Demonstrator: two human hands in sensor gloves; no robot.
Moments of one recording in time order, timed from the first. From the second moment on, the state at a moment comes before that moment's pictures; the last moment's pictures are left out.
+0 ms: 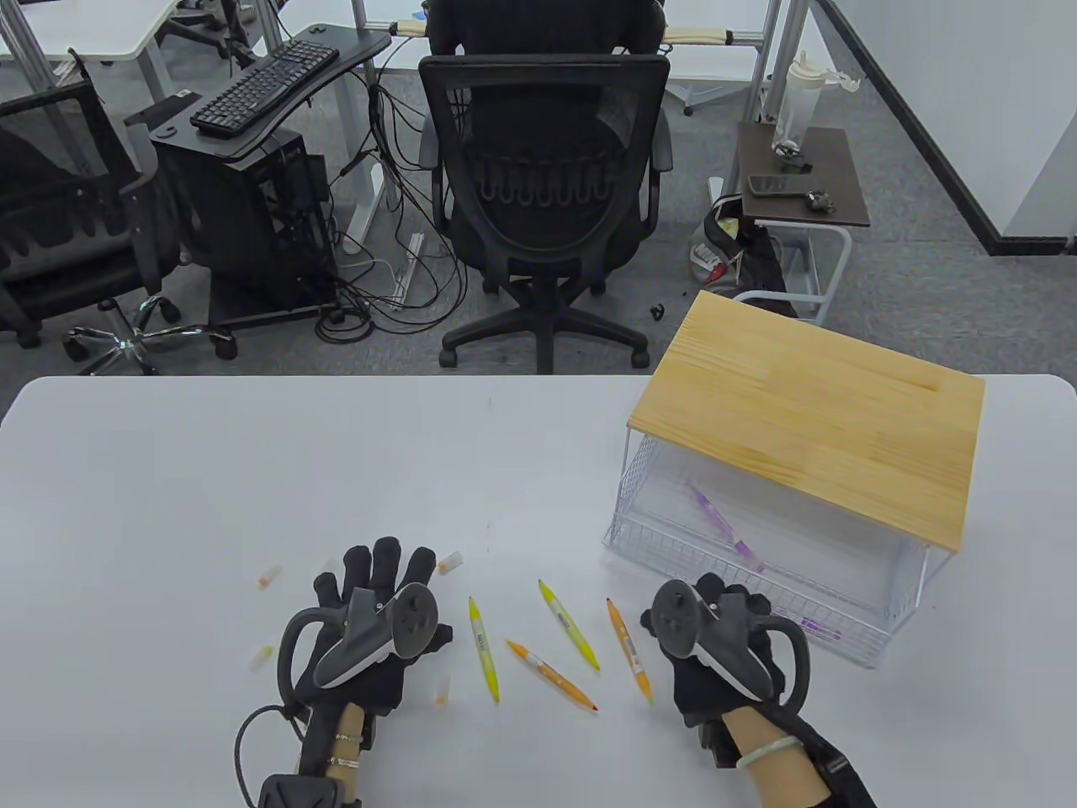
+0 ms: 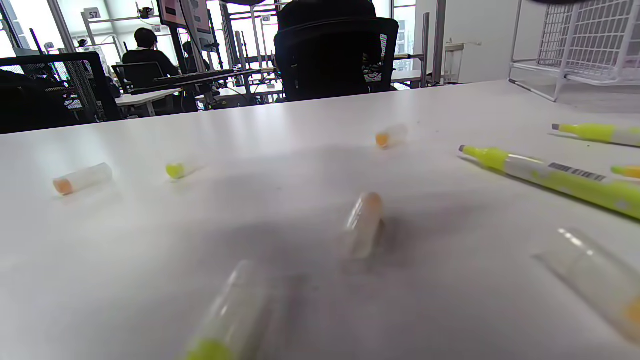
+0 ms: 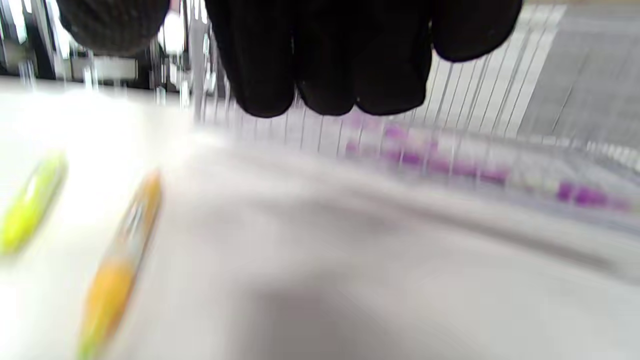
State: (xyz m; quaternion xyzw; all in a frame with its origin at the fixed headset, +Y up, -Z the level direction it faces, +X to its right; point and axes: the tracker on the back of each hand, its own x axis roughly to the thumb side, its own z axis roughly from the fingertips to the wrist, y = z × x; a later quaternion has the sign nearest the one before) left_hand -0.200 -0.726 -0.331 -0.08 -0.07 -0.05 0.99; right_hand 0.128 -0.727 -0.318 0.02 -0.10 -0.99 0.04
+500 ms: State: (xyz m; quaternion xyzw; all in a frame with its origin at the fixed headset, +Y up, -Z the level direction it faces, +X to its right) left_hand -0.214 -0.715 -0.327 -0.06 -0.06 -0.01 1.00; right_hand 0.087 -0.775 -0.343 0.03 -0.21 -0.97 0.16
